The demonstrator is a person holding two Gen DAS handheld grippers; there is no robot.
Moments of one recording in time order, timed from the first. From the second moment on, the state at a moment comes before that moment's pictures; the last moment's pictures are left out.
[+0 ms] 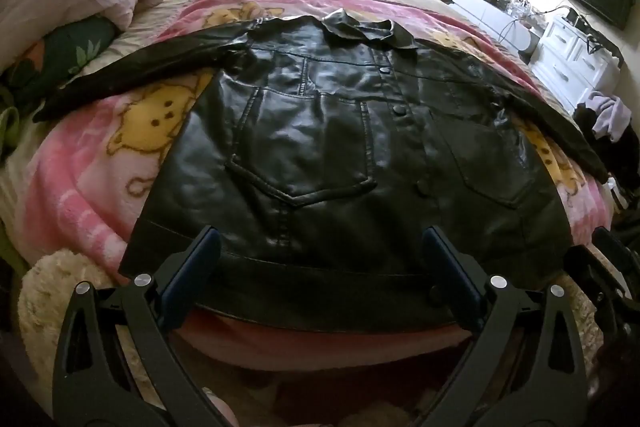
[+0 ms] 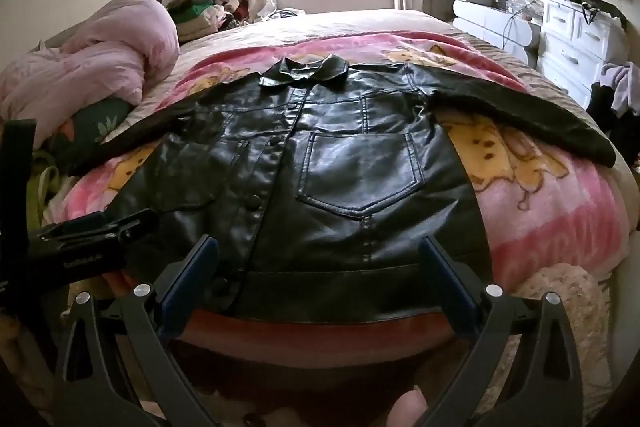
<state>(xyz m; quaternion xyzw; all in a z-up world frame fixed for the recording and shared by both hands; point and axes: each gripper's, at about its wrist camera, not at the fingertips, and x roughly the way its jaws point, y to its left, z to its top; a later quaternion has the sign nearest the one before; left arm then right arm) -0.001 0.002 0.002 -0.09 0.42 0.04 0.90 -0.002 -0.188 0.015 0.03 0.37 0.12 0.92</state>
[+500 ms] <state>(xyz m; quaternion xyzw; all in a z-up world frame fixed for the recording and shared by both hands) 0.000 0.005 0.004 -0.09 0.42 0.04 0.90 -0.001 -0.186 0.015 0.03 0.37 0.12 0.92</state>
